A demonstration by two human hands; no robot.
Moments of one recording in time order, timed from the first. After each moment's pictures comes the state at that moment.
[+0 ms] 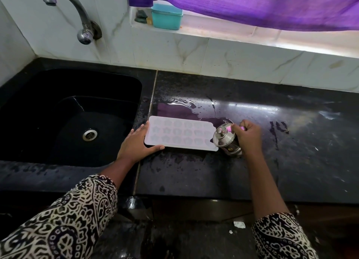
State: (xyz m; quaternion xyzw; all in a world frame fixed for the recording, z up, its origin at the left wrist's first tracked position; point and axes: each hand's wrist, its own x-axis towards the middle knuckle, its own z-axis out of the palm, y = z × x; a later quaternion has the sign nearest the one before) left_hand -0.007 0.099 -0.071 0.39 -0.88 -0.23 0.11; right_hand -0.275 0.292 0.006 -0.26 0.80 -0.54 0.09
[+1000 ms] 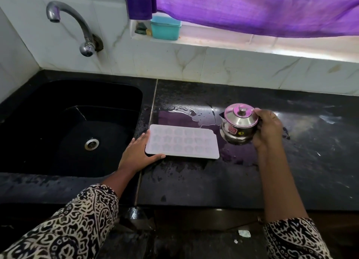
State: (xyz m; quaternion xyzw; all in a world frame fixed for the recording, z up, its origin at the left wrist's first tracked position) left_hand -0.007 0.100 -0.070 0.40 -0.88 -0.24 0.10; right_hand -0.282 0.284 0.072 -0.07 0.55 -0.81 0.19
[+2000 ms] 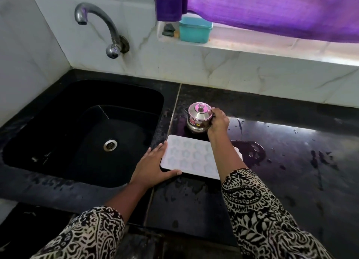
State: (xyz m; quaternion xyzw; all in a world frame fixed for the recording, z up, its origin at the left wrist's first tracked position) left_hand -0.009 0.097 -0.067 0.40 -0.88 -0.25 0.10; right_hand -0.254 0.075 -0.019 0.01 0.53 -0.77 0.34
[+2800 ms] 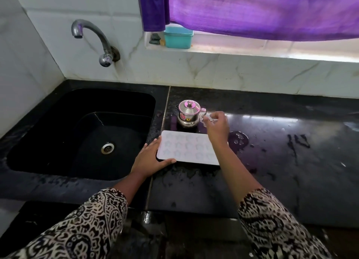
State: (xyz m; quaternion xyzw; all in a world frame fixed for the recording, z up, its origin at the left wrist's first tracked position) left_hand -0.006 0.110 -0.051 0.41 -0.86 -0.29 0.10; right_hand -0.237 0.167 -0.009 -0.28 0.78 -0.55 0.10
